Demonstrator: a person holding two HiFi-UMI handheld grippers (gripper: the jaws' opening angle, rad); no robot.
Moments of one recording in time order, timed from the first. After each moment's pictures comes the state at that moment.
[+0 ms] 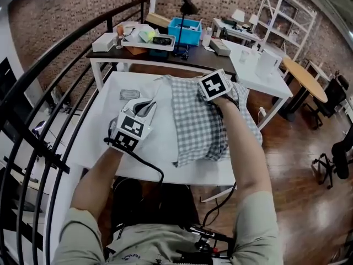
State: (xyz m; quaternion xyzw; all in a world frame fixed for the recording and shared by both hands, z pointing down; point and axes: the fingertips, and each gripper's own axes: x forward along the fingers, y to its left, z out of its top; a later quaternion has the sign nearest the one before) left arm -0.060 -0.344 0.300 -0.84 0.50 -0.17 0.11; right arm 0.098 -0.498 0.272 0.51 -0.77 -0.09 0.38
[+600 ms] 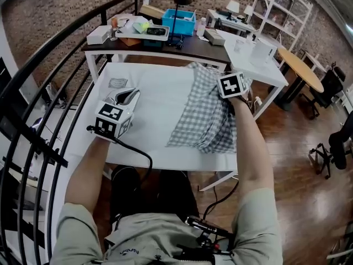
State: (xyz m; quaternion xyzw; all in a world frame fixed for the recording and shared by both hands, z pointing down) left arm -0.100 -0.336 0.307 -0.84 0.52 -0.14 0.06; right arm 0.202 -0.492 0.277 0.60 -0.72 -0.10 0.34
